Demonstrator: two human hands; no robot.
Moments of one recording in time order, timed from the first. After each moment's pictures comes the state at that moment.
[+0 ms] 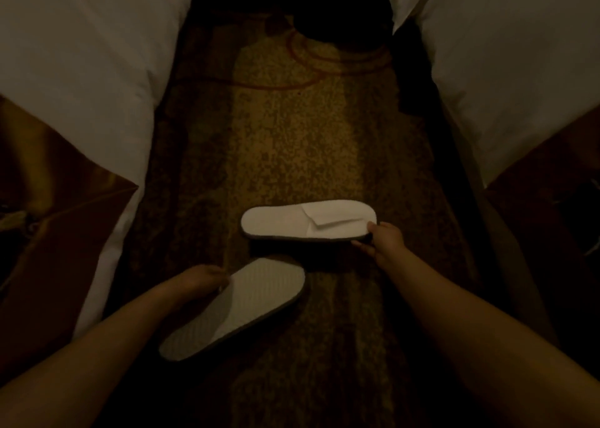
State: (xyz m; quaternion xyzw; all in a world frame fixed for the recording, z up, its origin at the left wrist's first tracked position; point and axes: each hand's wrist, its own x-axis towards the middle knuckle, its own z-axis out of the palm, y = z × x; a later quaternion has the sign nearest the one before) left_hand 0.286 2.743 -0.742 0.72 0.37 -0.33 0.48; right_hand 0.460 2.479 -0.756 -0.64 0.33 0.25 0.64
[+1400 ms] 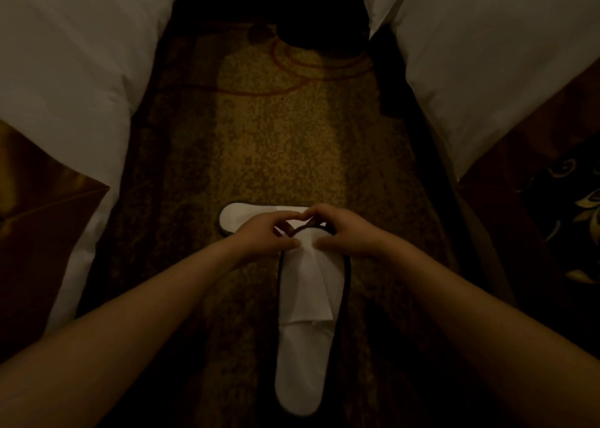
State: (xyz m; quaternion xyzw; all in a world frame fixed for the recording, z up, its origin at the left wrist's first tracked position) left_hand 0.370 2.649 -0.687 0.84 0.12 -0.21 0.49; right_hand 0.442 2.483 -0.685 -0.84 -0.30 0.33 0.32
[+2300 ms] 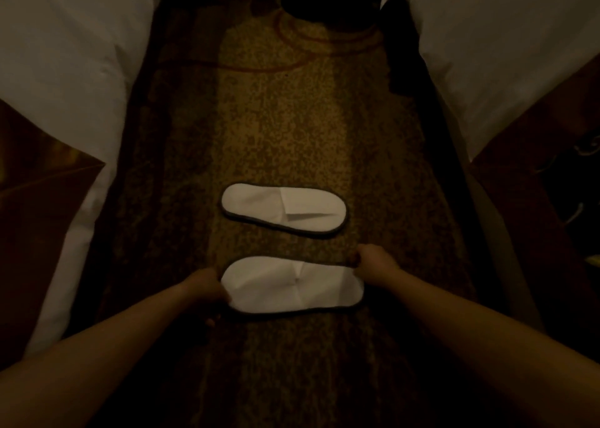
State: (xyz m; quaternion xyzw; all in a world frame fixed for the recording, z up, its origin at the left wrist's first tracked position) left_hand 0.277 2.698 -0.771 0.71 0.41 -0.39 0.43; right_hand 0.414 2.427 -0.789 -0.93 -0.12 0.34 0.10
